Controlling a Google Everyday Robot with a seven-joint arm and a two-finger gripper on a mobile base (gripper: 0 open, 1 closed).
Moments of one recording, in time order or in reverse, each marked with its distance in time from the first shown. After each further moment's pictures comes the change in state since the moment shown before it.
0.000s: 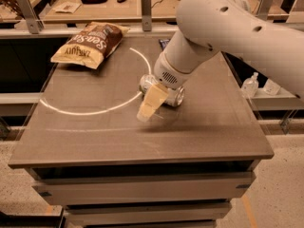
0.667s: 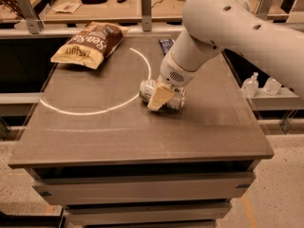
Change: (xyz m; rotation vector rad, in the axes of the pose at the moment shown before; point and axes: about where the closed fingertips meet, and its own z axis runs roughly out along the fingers) arm 0.016 -0.013 0.009 -0.046 0.023 -0.055
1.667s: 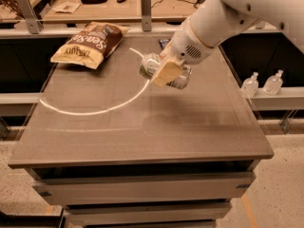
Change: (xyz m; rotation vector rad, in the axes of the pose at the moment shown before) arm -0.033 -0.006 -0.070 -0.010 -0.194 -0.082
